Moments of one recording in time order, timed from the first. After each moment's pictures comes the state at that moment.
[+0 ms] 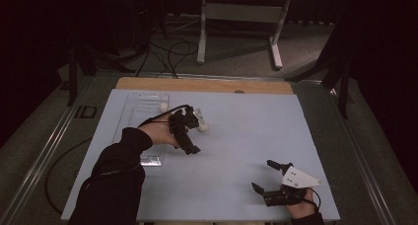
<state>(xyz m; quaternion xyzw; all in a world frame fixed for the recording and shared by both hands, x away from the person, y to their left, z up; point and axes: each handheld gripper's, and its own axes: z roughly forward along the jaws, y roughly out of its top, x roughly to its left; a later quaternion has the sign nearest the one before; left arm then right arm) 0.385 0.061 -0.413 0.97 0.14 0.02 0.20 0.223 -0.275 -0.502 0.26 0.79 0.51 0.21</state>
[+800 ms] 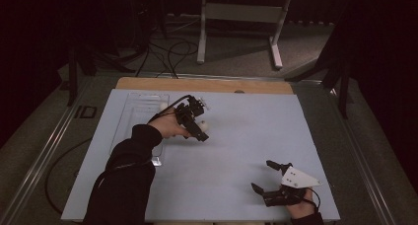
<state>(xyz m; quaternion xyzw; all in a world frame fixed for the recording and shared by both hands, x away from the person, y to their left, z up) 0.420 0.045 -0.419 0.94 0.25 0.01 0.21 0.223 -0.275 -0.504 0.26 0.79 0.51 0.21</state>
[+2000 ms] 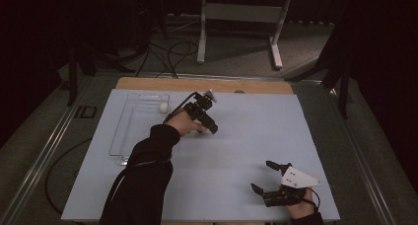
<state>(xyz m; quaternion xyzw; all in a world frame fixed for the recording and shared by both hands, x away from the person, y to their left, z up) 0.452 0.013 -0.442 0.91 0.39 0.01 0.17 0.223 -0.274 -0.504 0.26 0.79 0.51 0.20</state>
